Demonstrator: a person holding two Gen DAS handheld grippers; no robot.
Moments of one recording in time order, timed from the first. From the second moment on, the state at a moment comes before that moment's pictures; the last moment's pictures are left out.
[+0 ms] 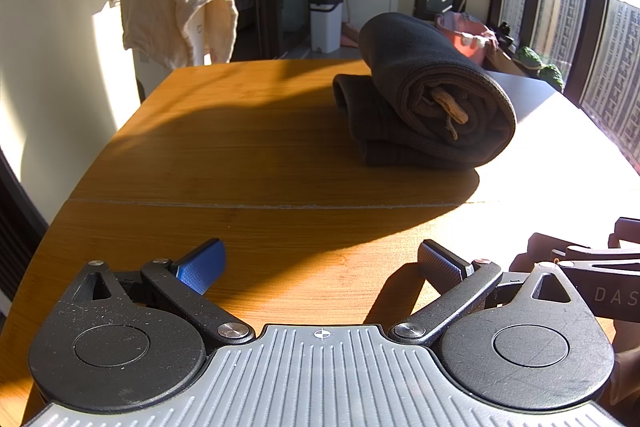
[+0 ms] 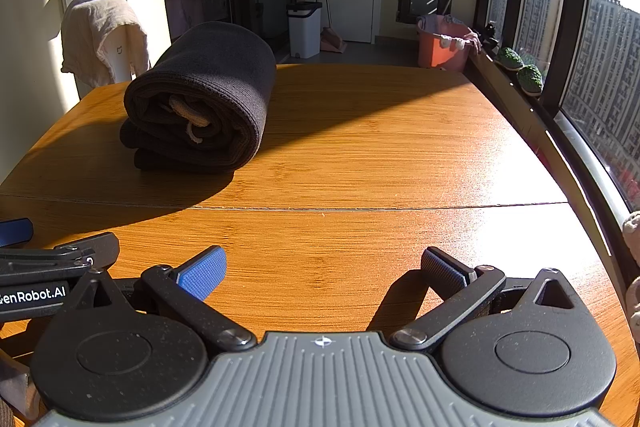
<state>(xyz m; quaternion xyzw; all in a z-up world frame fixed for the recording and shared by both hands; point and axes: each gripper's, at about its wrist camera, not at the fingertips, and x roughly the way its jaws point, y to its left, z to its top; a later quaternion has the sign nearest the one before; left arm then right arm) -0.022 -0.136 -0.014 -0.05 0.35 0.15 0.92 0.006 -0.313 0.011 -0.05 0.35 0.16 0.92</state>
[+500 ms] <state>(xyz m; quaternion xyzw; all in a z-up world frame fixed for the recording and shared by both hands) -0.023 -0.137 -0.014 -0.05 0.35 0.15 0.92 0.006 -0.313 0.011 -0.05 0.35 0.16 0.92</state>
